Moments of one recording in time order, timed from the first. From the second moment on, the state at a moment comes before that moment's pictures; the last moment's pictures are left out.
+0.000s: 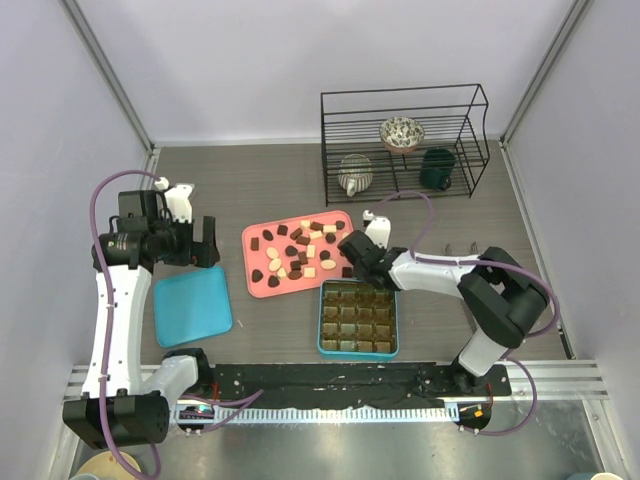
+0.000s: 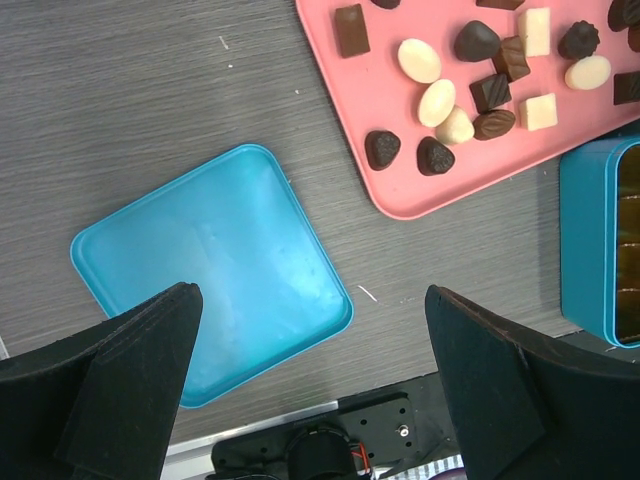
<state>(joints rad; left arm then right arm) 0.09 1.03 1.17 -1.07 0.29 0.16 0.80 1.67 0.86 -0.21 0.51 0.78</state>
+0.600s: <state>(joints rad) 0.09 1.07 1.17 -1.07 0.34 0.16 0.64 1.44 0.65 -0.25 0.50 0.87</state>
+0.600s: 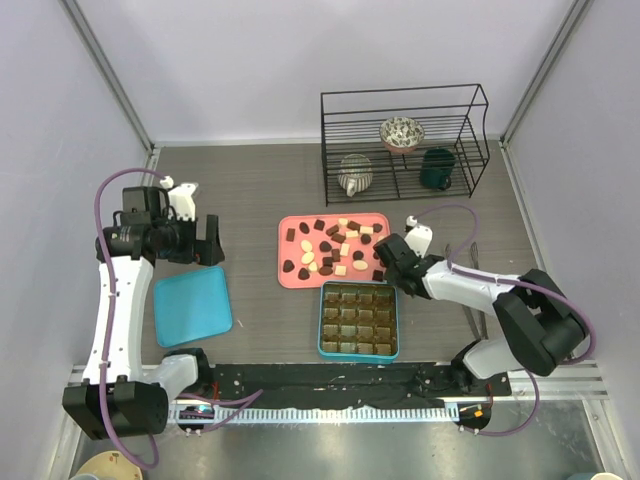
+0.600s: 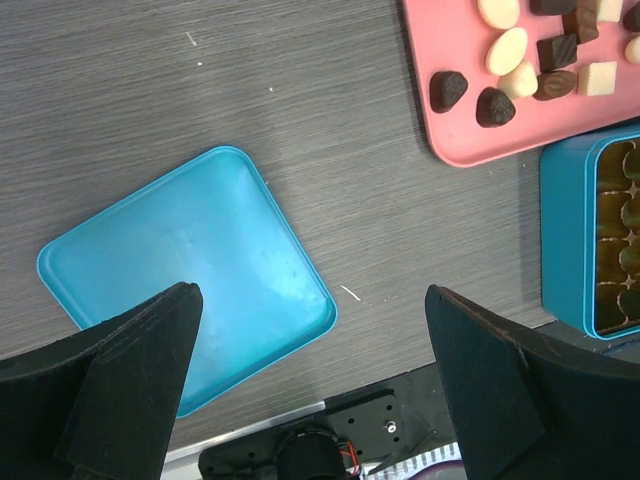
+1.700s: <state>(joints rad) 0.09 1.10 1.15 -1.04 0.37 0.19 0.54 1.10 0.74 -0.72 0.48 0.80</state>
